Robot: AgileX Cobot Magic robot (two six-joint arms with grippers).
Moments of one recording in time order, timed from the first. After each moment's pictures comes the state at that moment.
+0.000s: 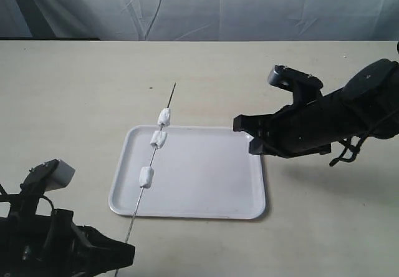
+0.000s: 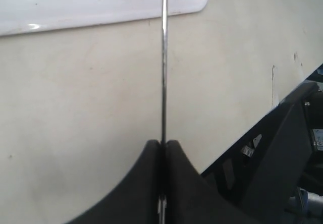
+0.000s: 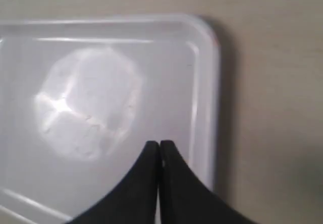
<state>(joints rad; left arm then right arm) -0.54 1.15 -0.20 -1.59 0.57 1.06 0.41 1.69 -0.75 1.06 0.33 -0.56</state>
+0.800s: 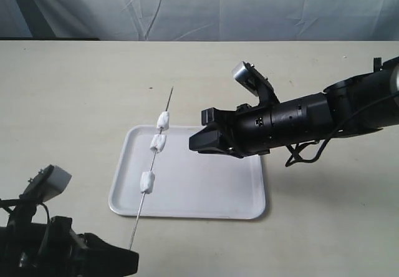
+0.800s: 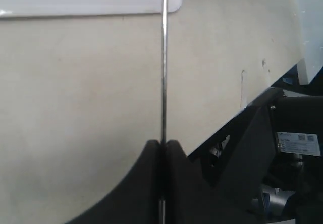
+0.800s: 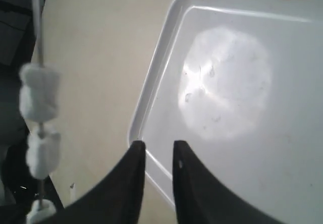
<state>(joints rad) -0.54 1.15 -0.16 -1.72 0.64 1.11 0.42 1.85 -0.80 1.74 0.78 -1.26</state>
